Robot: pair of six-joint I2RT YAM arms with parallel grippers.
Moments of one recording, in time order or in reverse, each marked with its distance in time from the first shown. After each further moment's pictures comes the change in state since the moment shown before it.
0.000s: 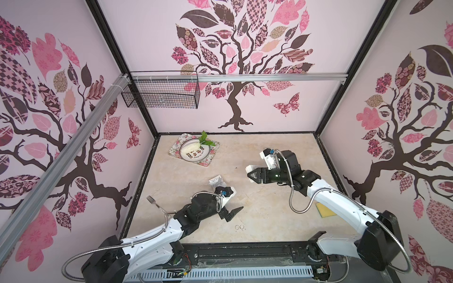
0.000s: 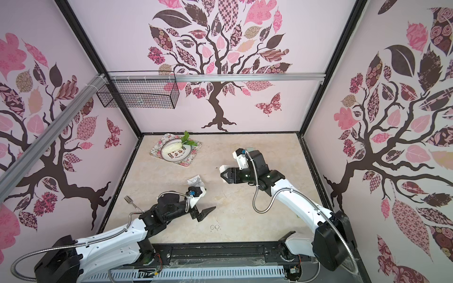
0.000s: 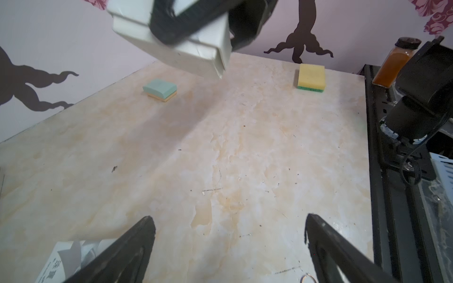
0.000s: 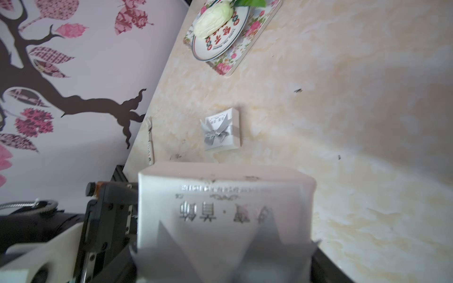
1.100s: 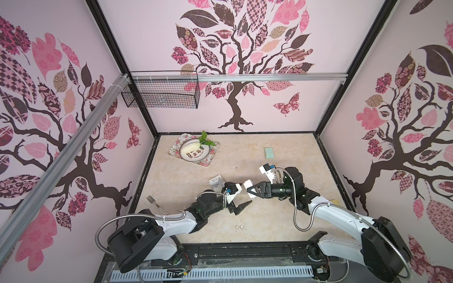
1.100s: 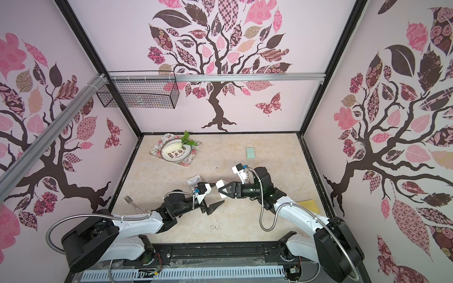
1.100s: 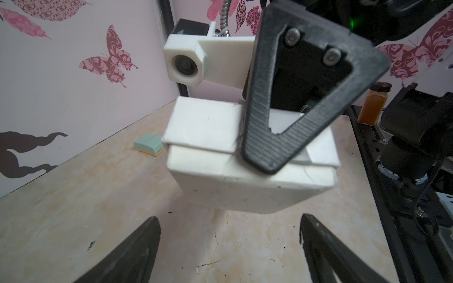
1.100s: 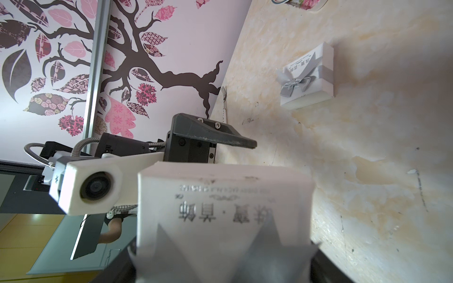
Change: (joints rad) left arm -0.002 0.324 0.003 0.526 0.068 -0.025; right arm -0.001 -0.066 -0.338 0.525 -0.358 0.316
